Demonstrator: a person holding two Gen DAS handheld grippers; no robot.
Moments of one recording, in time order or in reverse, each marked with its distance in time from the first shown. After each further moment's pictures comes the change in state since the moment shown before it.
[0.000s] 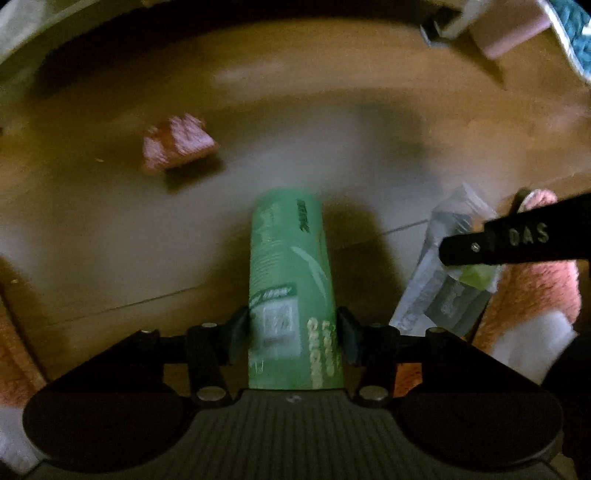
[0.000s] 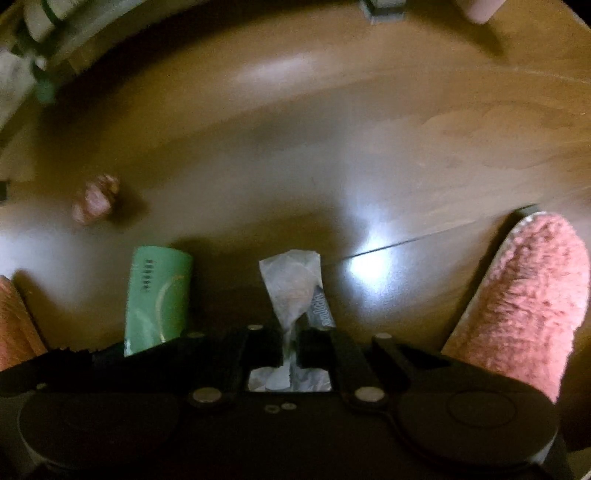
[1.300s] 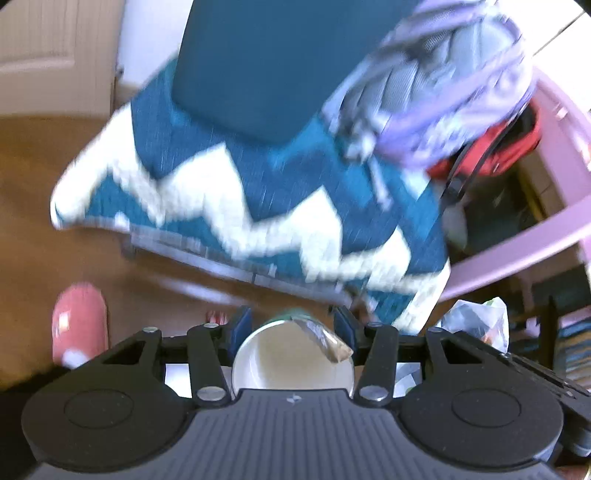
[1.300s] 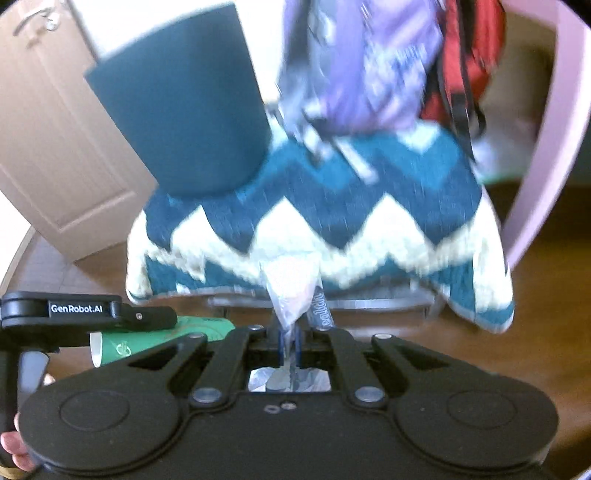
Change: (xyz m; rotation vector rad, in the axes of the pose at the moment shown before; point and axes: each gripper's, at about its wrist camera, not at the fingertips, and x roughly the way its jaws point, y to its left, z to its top) left arm -0.442 0.053 -0.085 -0.413 -0.620 -0.218; right arm -0.399 0.081 -0.132 -0.380 -0.693 0.225
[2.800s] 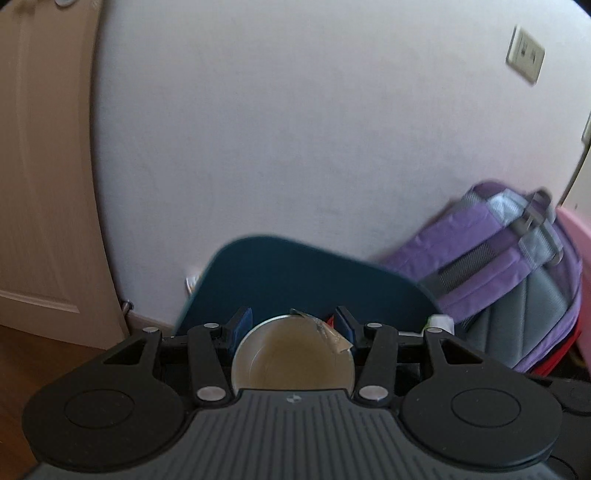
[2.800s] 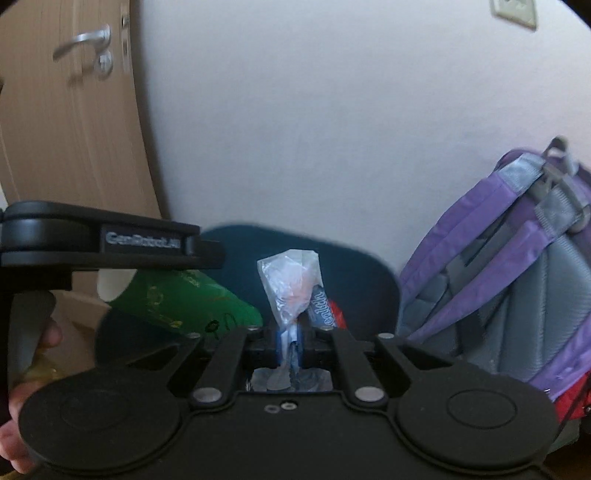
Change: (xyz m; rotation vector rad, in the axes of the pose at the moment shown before) left arm -0.011 -0.044 0.327 0.173 -0.392 0.146; right arm 0.089 0.149 0.311 -0.323 -0.235 0.043
